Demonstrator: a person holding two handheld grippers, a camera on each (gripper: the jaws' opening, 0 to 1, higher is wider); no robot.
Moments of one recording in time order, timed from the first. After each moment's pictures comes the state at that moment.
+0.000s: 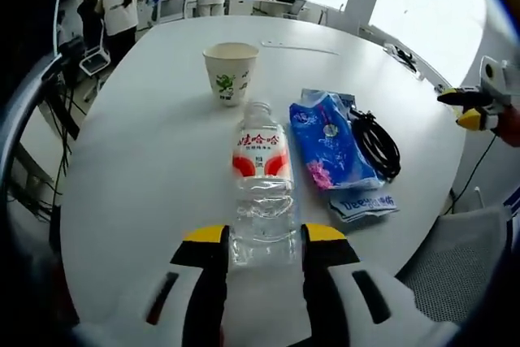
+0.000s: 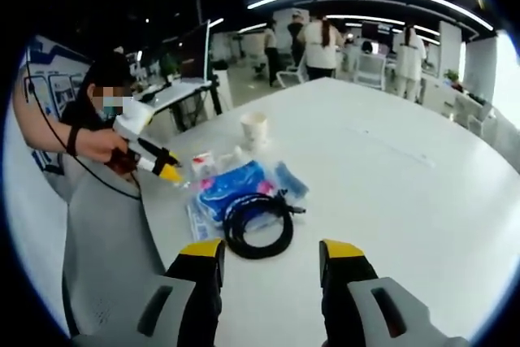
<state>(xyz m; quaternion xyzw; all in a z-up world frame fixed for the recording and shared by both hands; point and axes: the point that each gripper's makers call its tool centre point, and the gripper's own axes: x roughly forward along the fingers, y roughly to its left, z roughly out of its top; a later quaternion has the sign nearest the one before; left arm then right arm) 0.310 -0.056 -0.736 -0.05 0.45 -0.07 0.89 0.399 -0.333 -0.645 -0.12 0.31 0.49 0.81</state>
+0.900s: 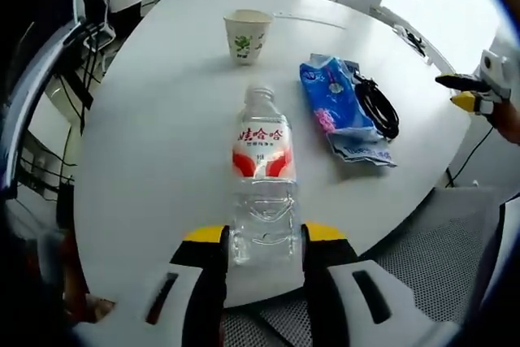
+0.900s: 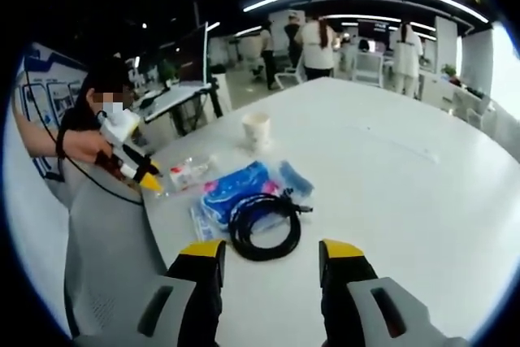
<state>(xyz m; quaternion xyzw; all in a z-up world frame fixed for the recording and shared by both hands) 0.261 -0.039 -0.734 -0.06 0.52 -0.05 0.85 0.394 -0.329 -0.647 -0.10 0.32 0.48 0.81</state>
